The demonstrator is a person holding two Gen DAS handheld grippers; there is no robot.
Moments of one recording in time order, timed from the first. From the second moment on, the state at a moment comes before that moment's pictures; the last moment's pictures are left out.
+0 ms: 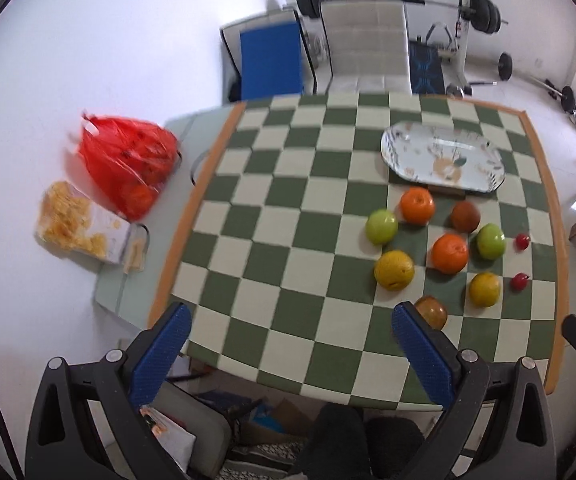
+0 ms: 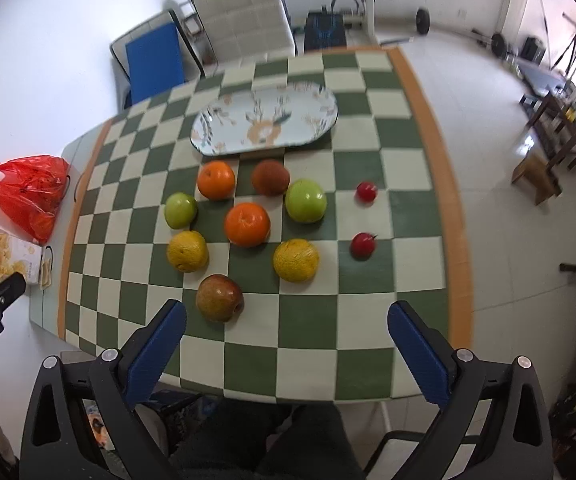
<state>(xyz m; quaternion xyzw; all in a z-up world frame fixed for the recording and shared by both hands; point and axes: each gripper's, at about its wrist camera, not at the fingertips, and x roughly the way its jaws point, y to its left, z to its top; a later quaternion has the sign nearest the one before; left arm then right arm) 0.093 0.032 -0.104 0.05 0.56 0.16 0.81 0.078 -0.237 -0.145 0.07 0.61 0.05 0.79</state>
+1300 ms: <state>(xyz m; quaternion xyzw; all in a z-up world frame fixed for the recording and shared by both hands) 0.209 0.007 -0.337 -0.02 0.76 -0.07 0.64 0.163 -0.217 -0.344 0.17 0.74 -0.01 0.66</state>
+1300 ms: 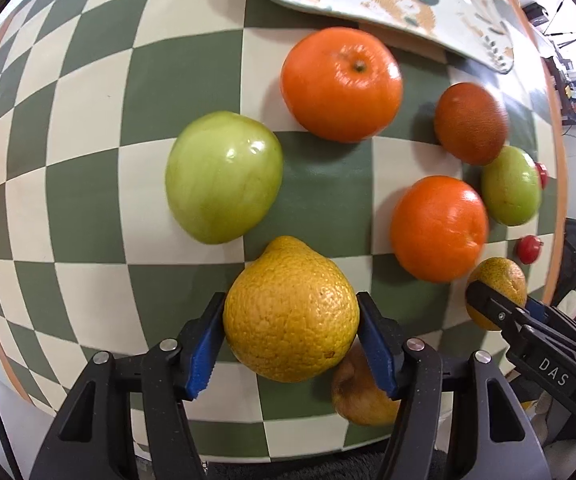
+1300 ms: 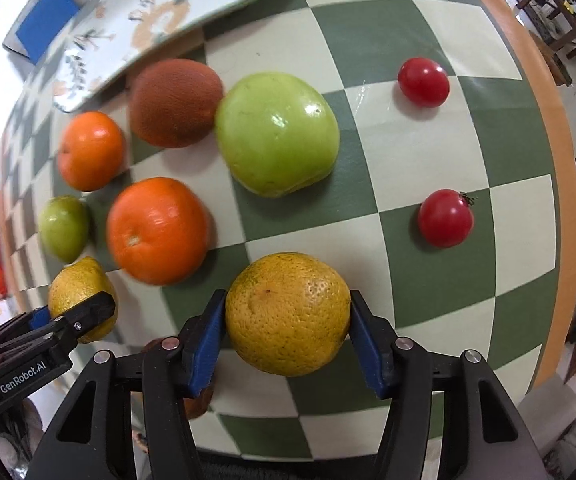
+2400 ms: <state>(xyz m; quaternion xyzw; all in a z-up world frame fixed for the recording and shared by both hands) 0.480 -0.016 -0.336 -0.15 0.76 -0.03 0.64 0.464 -0.190 -0.342 0.08 0.69 0.11 0.72</state>
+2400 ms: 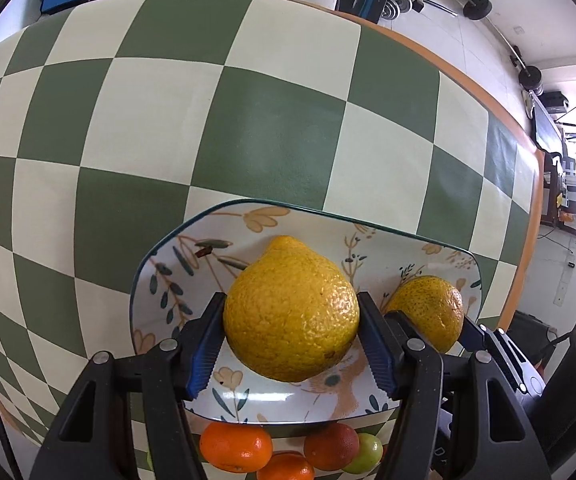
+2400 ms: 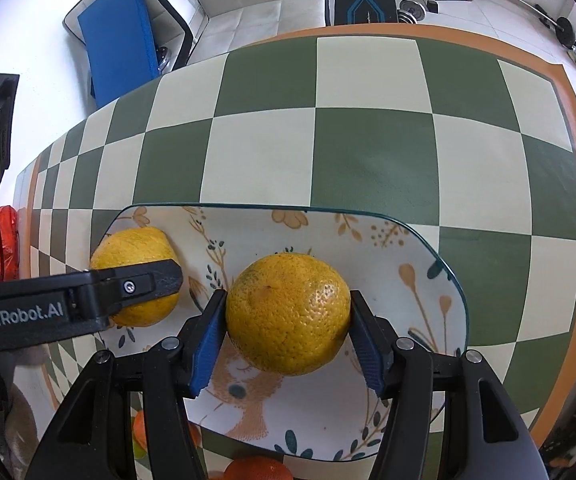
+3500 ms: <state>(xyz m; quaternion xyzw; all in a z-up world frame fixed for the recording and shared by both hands) 0.358 -0.006 -0.212 0.01 0.61 0.04 0.79 0.347 -0.206 -0.219 0.02 0.62 0.00 0.79</state>
